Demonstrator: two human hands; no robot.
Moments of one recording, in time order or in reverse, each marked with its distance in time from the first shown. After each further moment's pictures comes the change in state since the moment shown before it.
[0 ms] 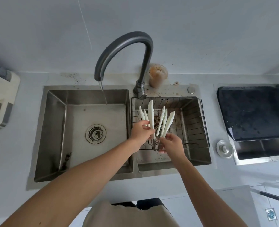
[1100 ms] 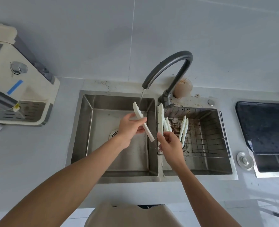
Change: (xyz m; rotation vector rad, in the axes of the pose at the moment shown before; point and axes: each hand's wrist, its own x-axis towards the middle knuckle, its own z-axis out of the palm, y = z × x) left_hand -0.030 0.013 -0.157 -0.410 0.102 0.064; right_hand -0.078 -0.048 0.105 -0.083 -0.044 -0.374
